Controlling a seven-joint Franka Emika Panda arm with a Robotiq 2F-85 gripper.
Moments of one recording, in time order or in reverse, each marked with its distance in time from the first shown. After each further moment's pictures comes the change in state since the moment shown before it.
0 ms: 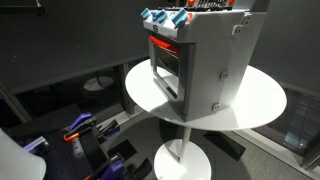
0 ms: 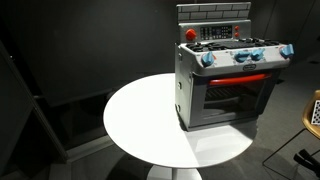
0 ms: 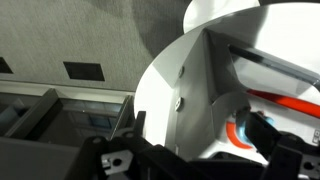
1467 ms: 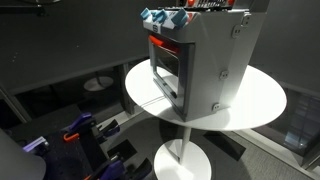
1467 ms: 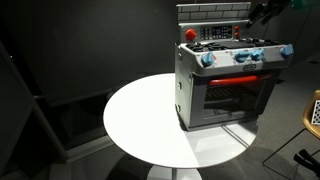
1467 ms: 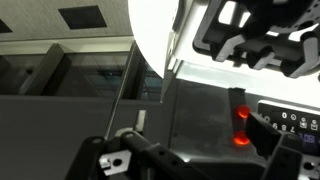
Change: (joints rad) arm 0.024 0.605 0.088 0.455 0.031 0.387 0.229
